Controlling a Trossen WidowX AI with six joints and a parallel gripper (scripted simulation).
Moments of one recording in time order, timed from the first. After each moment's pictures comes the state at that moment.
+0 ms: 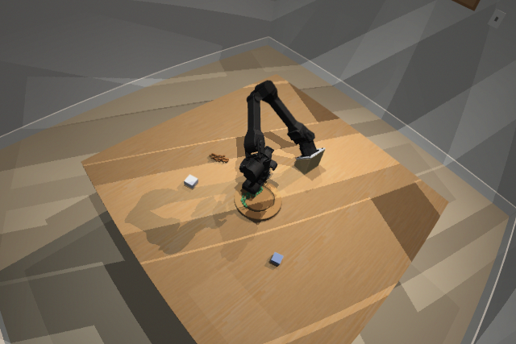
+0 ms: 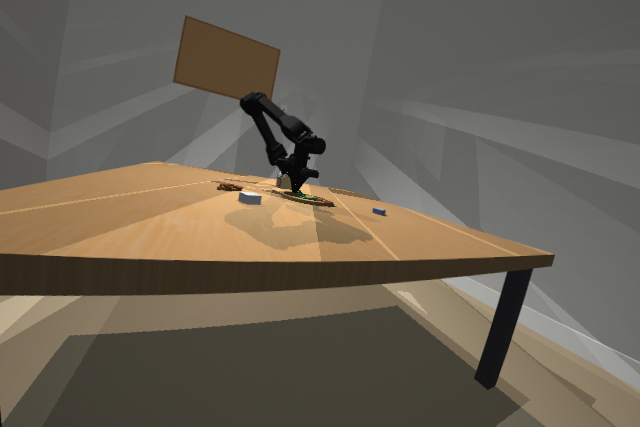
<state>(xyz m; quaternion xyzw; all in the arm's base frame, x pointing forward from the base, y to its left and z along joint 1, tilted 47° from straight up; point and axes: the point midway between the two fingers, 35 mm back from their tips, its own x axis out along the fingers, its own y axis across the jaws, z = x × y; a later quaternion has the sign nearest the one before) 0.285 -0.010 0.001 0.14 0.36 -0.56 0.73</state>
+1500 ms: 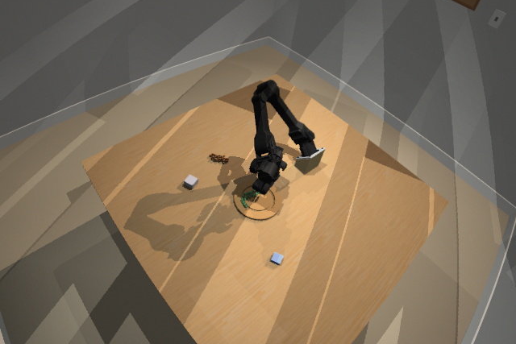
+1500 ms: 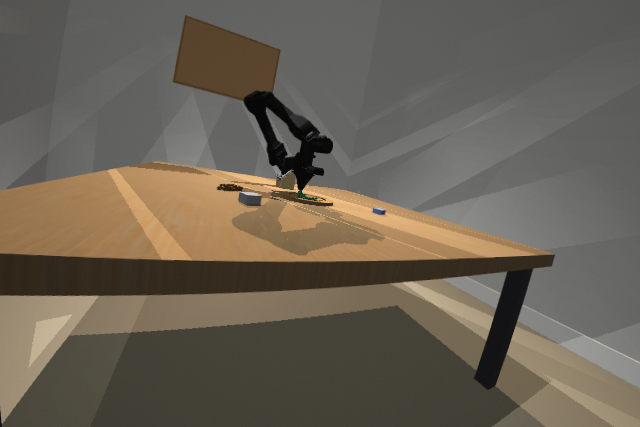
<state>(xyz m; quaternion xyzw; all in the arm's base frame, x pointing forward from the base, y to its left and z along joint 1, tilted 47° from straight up) 0.256 0.015 -0.014 0.14 0.36 -0.56 0.74</state>
